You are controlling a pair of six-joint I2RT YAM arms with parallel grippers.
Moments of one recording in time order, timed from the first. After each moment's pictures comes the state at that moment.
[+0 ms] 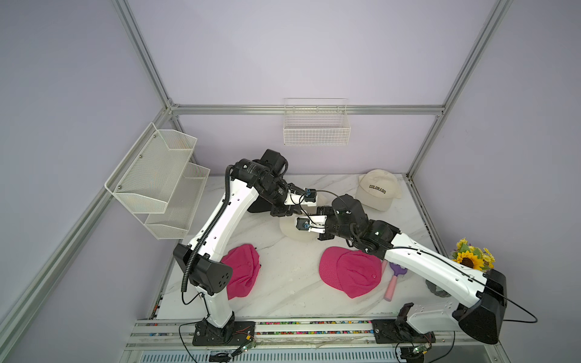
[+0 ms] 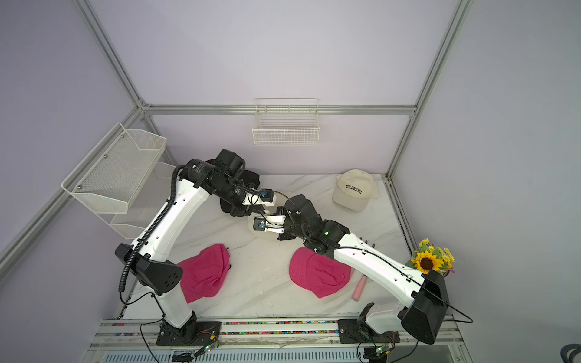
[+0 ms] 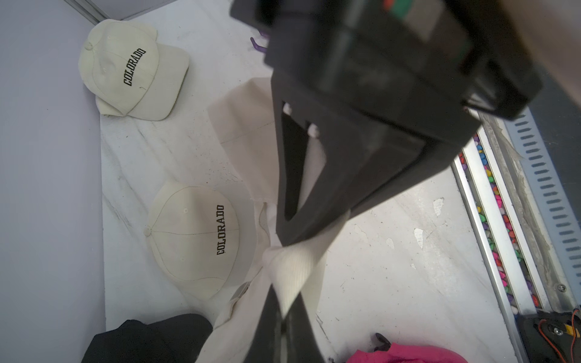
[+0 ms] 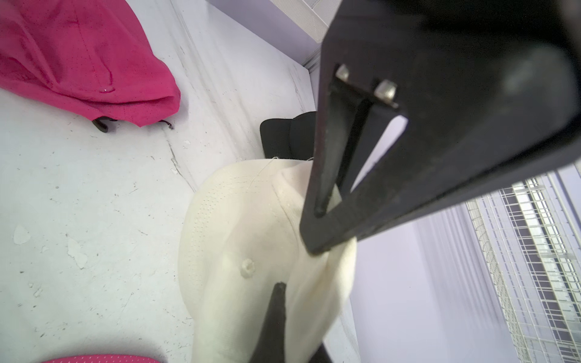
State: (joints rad) left arm -0.48 1.79 2.12 -1.45 0.53 1.19; right arm 0.80 1.35 1.22 -0.34 -0.04 -0.89
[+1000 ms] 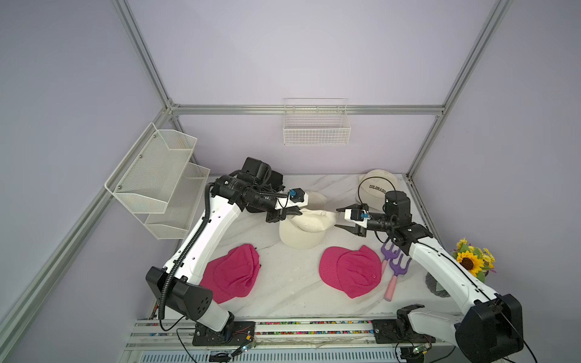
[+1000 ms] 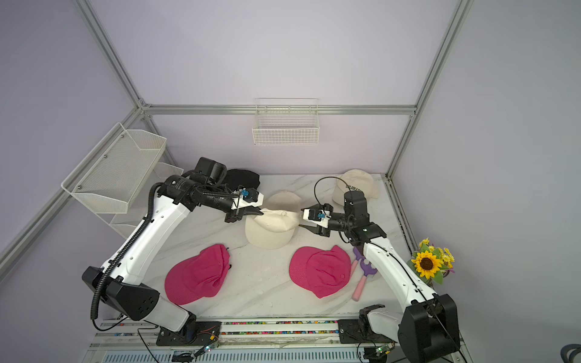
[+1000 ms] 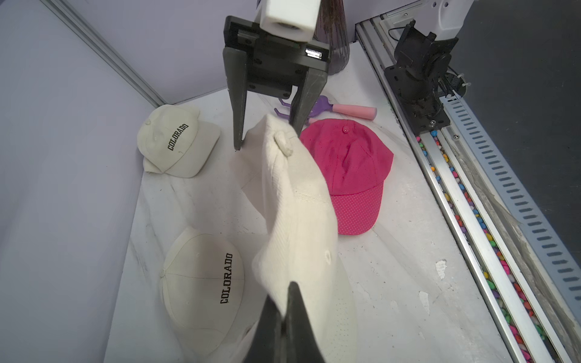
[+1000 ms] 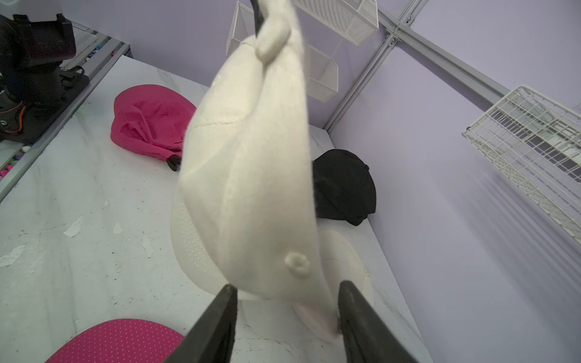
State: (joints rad) left arm -0.40 1.55 1.79 -1.19 0.79 1.14; right arm 0.23 1.22 0.92 -0.14 -0.92 -0.90
